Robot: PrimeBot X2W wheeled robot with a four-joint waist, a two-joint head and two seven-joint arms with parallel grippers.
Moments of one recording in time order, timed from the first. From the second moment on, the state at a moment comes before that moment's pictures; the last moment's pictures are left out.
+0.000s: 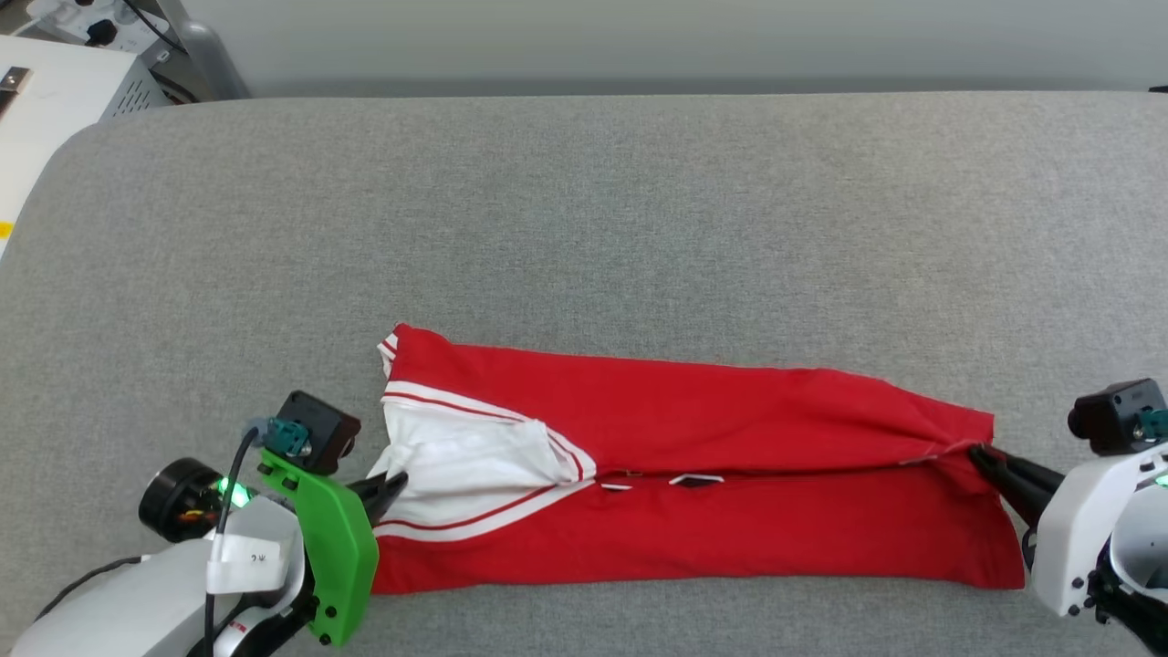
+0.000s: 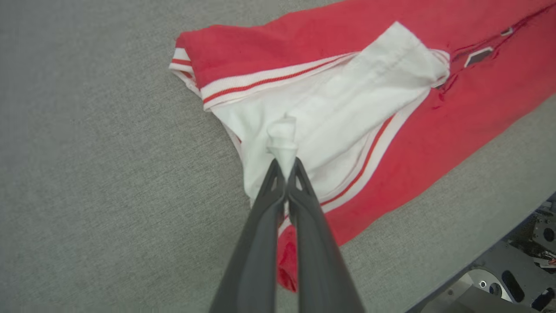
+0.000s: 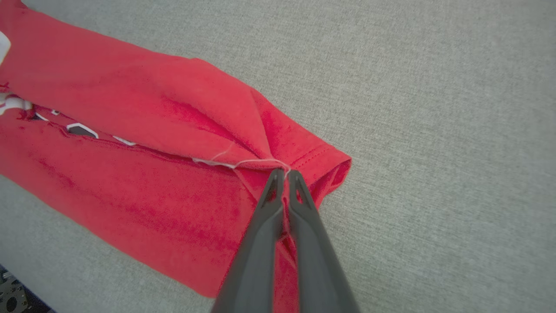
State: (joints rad) left arm -0.55 0.88 -1.09 -0.04 -1.00 0.11 0.22; right arm -0.21 -0.69 0.45 0.15 0.78 0.13 0.24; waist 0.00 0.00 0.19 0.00
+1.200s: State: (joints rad) left arm -0.35 0.71 -0.72 -0.04 -0.77 0.52 -0.26; right arm -0.12 -0.71 0.20 0.12 1.13 0.13 0.52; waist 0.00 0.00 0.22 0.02
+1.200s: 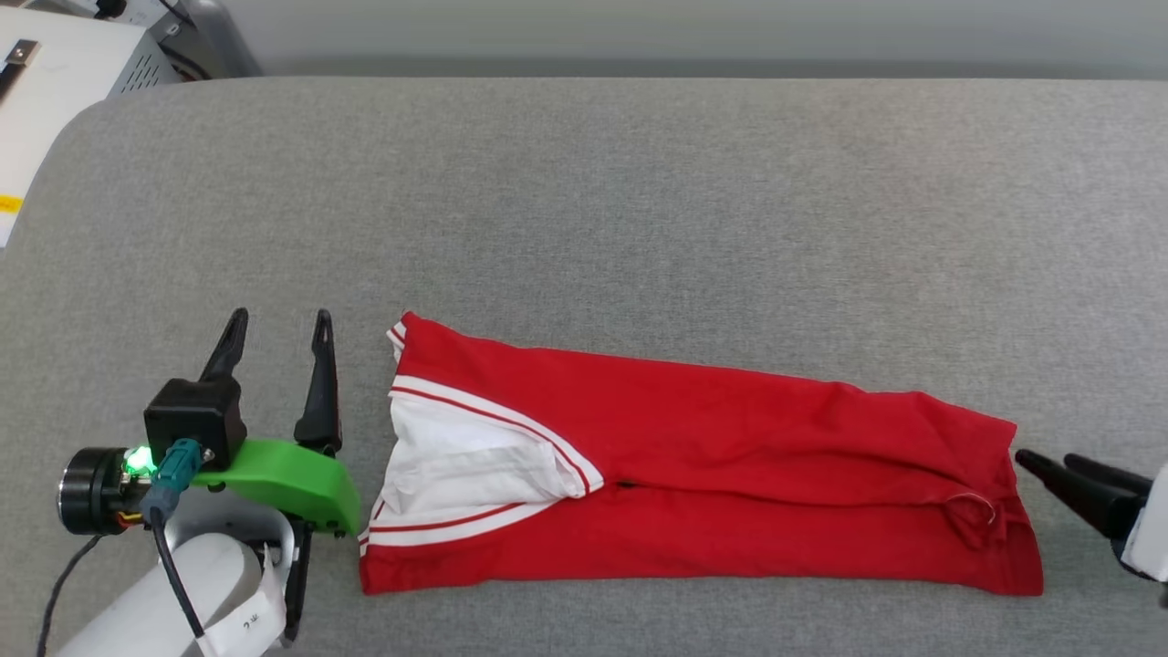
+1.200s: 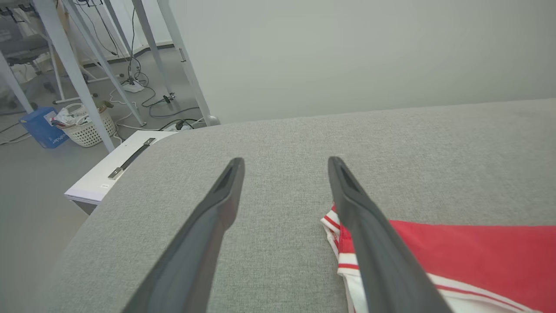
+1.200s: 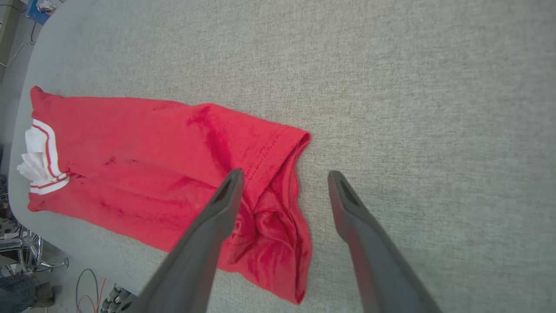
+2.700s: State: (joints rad) left arm -0.05 0.21 -0.20 0.05 -0.16 0.15 -0.26; right arm -0.22 -0.85 0.30 0.28 1.18 0.13 0.61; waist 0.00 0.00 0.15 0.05
